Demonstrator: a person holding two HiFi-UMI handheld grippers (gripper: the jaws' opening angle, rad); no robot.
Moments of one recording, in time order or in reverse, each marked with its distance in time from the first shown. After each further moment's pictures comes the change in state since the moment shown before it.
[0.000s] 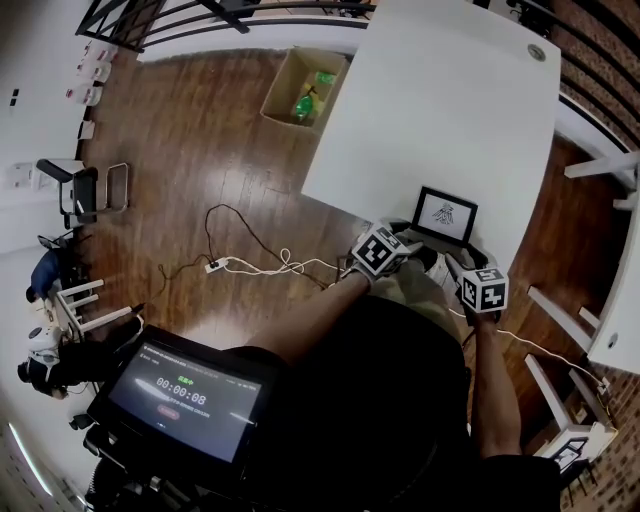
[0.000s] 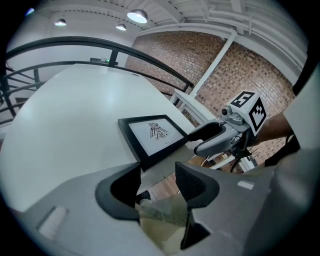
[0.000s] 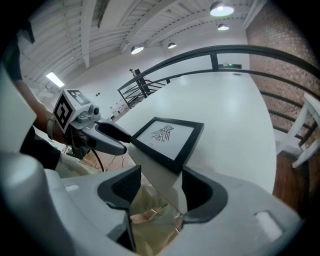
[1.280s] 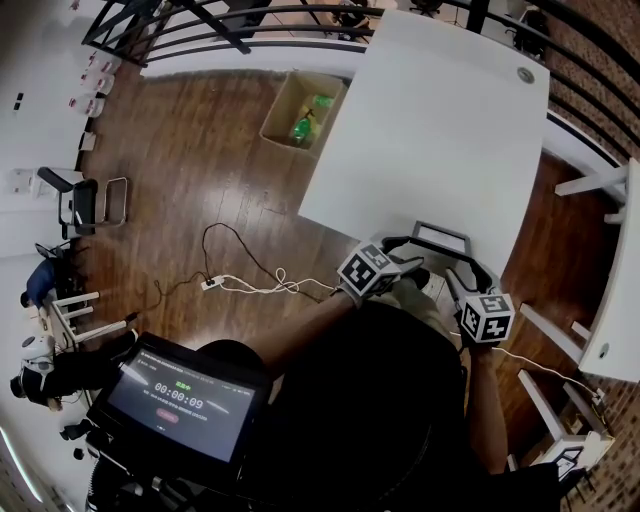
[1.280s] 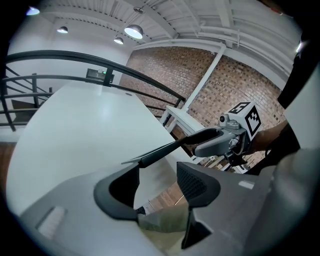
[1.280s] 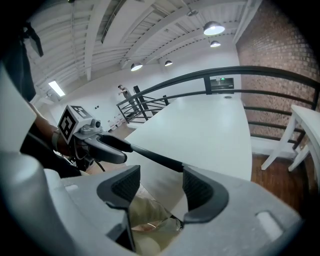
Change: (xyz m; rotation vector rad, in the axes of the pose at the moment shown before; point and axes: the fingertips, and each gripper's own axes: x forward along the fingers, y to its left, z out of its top) left arm -0.047 -0.020 0.063 0.025 -0.148 -0.063; right arm -0.064 0.011 0.065 0.027 -0.176 -0.042
